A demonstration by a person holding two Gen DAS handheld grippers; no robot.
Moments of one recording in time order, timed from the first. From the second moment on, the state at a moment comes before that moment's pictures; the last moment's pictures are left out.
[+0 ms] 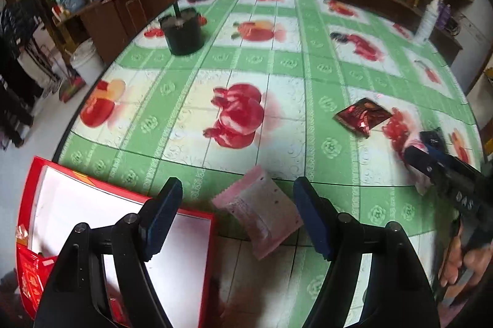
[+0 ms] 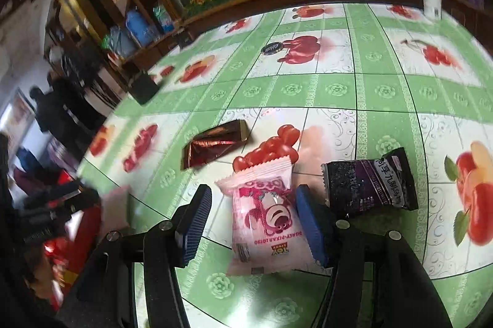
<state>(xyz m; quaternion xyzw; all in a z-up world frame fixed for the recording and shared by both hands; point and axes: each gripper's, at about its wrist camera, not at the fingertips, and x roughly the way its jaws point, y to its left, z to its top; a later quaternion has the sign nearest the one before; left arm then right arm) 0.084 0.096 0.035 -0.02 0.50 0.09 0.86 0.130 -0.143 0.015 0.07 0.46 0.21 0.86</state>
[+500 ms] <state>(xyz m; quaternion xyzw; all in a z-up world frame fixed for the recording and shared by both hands) 0.084 0.046 0.006 -0.03 0.54 0.00 0.84 0.137 -0.159 0.015 0.10 0.48 0.20 0.85</state>
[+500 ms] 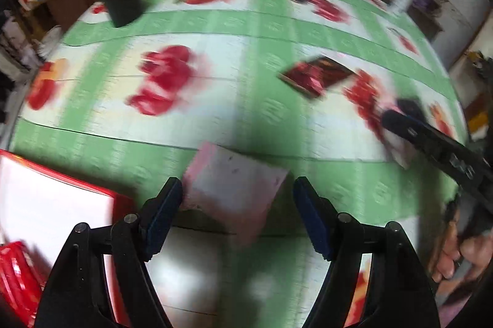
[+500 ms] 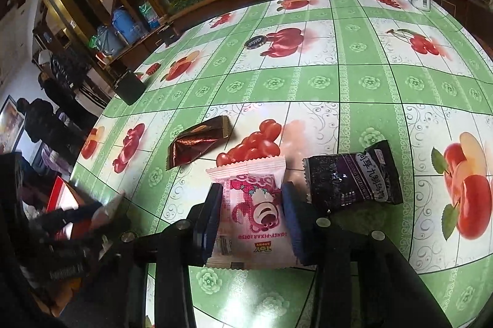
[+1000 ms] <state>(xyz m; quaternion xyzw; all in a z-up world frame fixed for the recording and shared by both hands) 0.088 0.070 0.040 0.00 0.49 0.03 0.87 0.139 -0.164 0.015 0.12 0.49 0.20 0.84</state>
